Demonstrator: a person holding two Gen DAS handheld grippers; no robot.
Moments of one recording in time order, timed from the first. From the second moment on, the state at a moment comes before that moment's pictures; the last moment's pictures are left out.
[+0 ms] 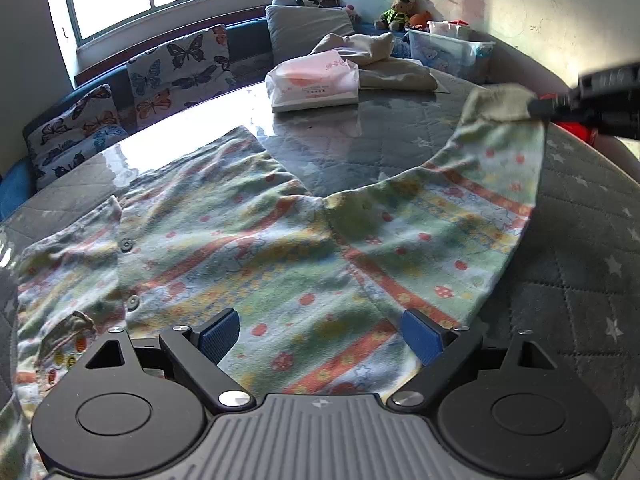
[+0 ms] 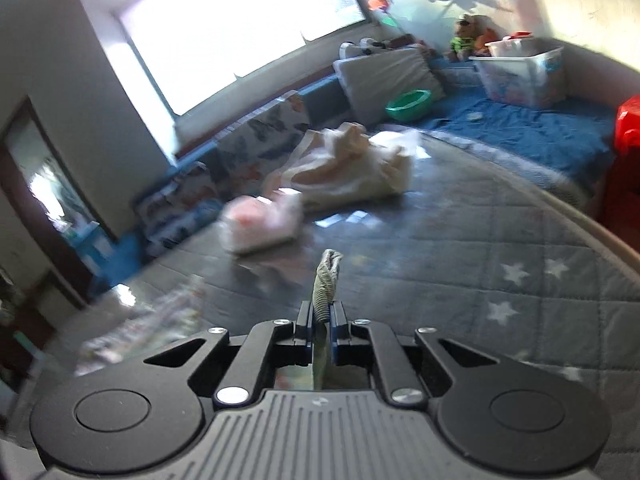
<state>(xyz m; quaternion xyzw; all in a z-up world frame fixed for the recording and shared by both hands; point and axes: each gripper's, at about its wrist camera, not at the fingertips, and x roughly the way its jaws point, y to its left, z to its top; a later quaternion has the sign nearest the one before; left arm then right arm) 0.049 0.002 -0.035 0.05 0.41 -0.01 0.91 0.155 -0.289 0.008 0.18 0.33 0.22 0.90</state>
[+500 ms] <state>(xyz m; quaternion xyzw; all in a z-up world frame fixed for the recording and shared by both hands) -0.012 0.078 0.007 -0.02 0.35 0.05 0.94 0.117 -0.177 0.097 0.15 0.29 0.39 0.86</state>
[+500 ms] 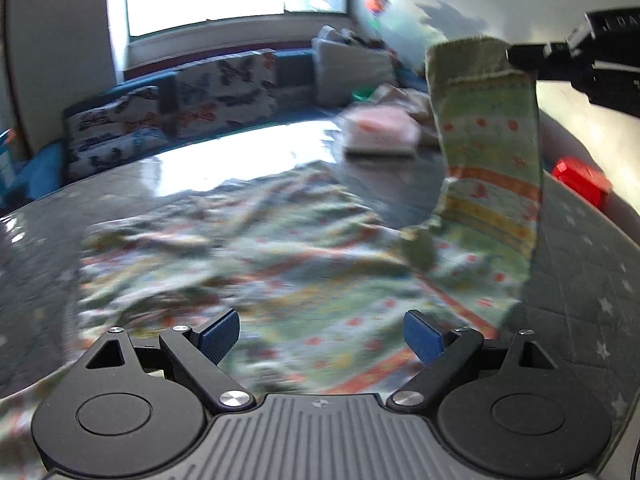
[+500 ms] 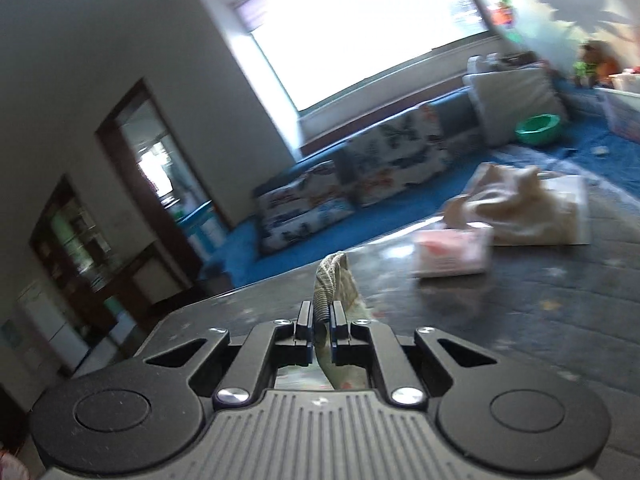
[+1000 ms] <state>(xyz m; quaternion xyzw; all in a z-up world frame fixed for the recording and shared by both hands) -0.094 0.183 0.009 -0.10 0.32 0.18 0.92 0.058 -0.015 0.059 0.05 0.34 0.51 0.79</state>
